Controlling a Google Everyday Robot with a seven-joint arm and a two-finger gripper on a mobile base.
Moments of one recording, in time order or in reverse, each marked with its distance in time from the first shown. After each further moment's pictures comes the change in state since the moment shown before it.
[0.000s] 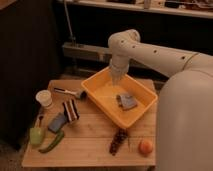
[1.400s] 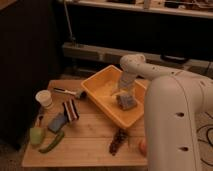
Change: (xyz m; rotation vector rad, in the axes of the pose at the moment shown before) arm 0.003 -0.066 0.132 -0.050 0.108 0.207
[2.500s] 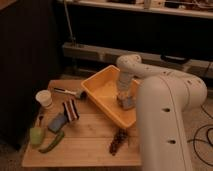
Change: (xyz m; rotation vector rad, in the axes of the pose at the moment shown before) arm -0.002 0.003 0.019 0.056 0.065 0.009
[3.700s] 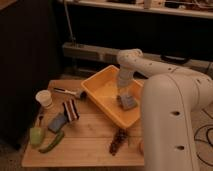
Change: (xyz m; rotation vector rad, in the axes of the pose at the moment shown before) arm 0.008 0.004 -0.038 -0.032 -0.031 -0.053
